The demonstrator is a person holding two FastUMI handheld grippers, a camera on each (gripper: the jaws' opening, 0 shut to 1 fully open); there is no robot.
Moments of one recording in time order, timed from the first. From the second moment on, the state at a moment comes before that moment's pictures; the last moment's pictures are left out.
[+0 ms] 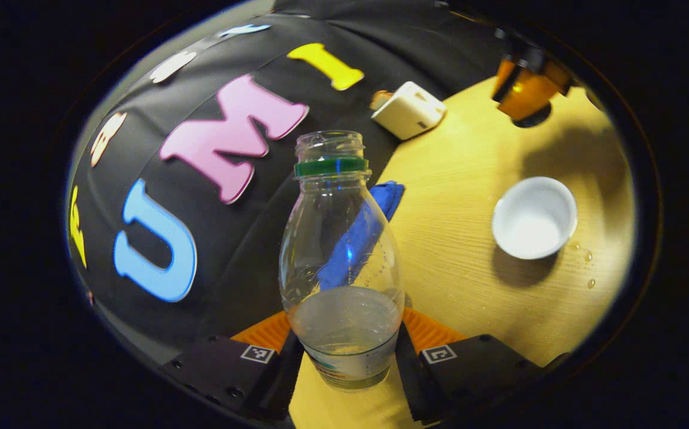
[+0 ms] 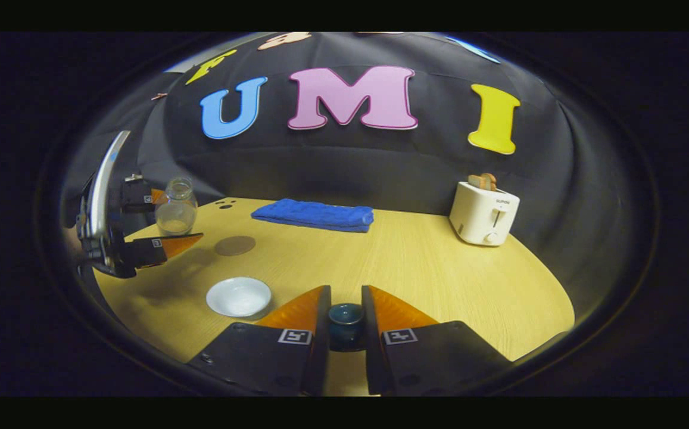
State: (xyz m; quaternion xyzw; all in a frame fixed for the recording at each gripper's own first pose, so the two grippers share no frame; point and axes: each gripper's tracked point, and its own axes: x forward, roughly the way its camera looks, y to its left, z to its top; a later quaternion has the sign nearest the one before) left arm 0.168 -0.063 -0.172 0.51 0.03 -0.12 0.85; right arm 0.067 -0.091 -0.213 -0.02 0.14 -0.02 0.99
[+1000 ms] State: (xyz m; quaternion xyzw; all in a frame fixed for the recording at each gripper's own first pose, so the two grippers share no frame) left arm 0.188 -0.063 -0.211 0.76 0.03 -0.15 0.63; right arm 0.057 -0.107 -0.237 -0.01 0.15 -0.03 0.99
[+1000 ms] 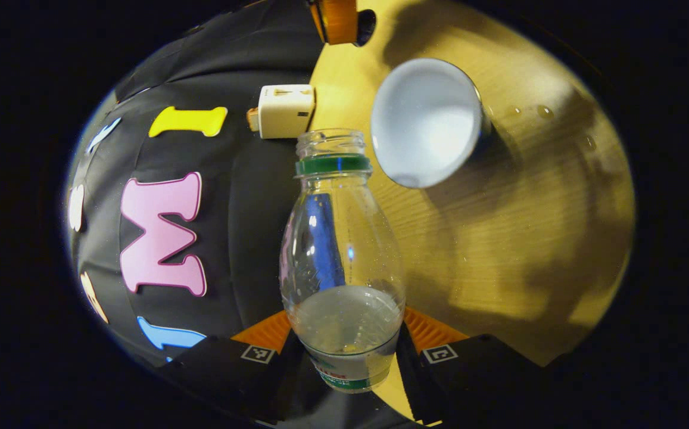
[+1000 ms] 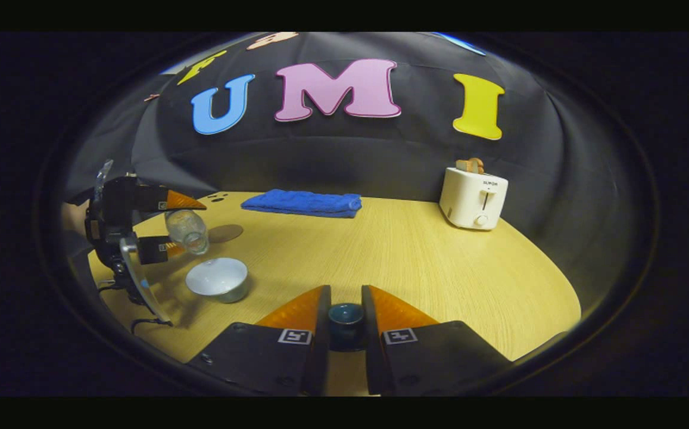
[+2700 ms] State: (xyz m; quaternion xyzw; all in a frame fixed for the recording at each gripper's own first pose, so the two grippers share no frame) left arm 0.201 -0.094 -0.163 0.87 -0.09 -0.15 0.46; right arm 0.035 -0.085 -0.245 0.01 0.17 -0.02 0.99
